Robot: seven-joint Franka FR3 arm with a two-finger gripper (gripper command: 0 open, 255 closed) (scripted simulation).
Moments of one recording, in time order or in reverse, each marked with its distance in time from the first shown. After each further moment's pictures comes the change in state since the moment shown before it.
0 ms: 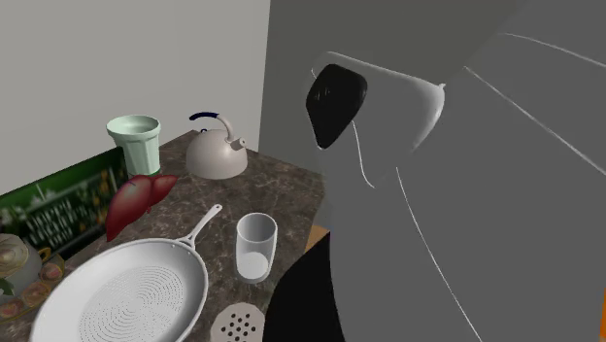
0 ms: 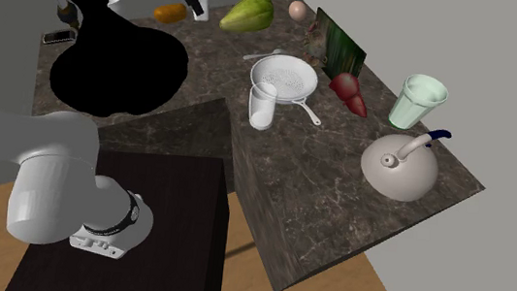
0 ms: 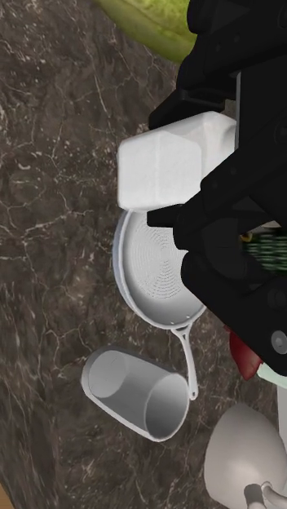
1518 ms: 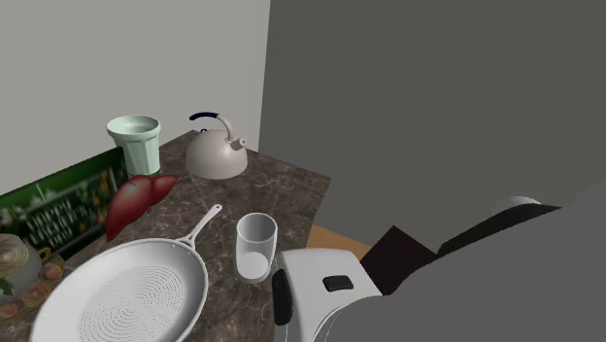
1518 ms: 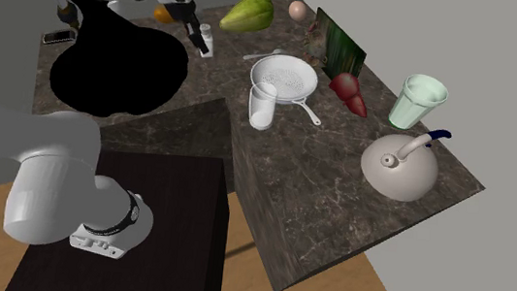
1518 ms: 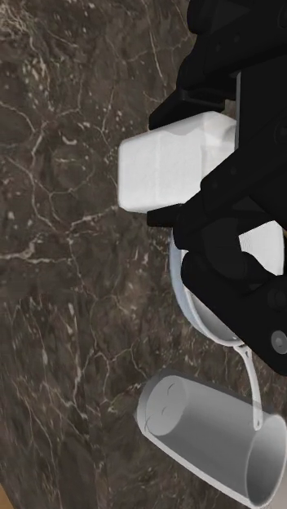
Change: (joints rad) arm -0.050 0.068 0.151 -0.236 -0.009 0.307 0.070
